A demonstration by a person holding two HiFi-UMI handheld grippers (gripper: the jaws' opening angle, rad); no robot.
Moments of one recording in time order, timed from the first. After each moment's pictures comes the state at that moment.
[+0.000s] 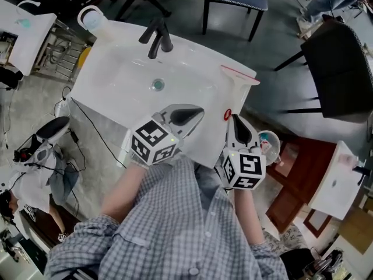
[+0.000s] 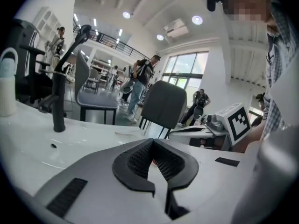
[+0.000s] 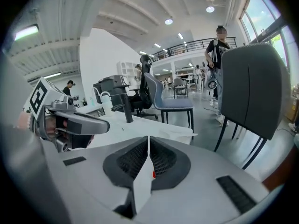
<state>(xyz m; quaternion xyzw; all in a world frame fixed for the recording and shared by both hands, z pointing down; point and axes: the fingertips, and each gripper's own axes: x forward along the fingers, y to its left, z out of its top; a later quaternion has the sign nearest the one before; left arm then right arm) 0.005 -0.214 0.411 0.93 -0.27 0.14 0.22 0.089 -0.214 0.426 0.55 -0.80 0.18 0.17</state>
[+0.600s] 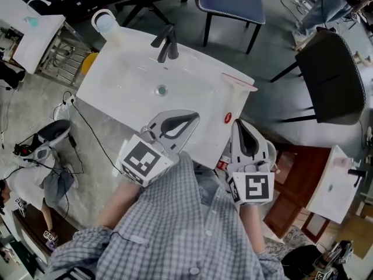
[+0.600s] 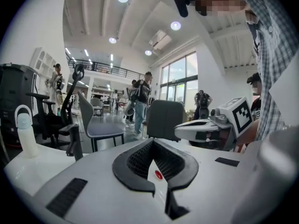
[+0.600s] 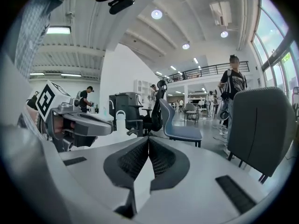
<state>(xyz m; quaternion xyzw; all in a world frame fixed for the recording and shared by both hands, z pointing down) -0.023 -0.178 0.317 0.94 -0.33 0.09 0.07 0.066 -0.180 0.317 0.51 -0.85 0.04 0.10</state>
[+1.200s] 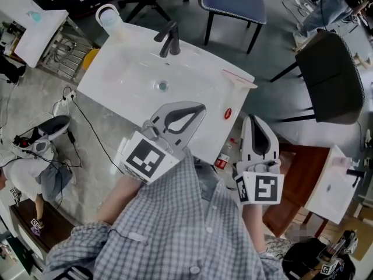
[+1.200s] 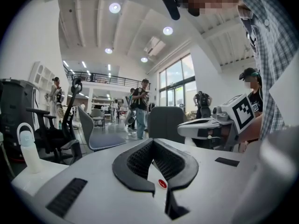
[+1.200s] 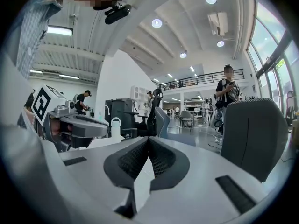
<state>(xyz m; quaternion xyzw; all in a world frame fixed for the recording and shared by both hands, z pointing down) -0.013 -0.175 0.285 0.93 -0.35 0.08 0.01 0.089 -0.175 0.284 0.54 -0.84 0.00 0.07</state>
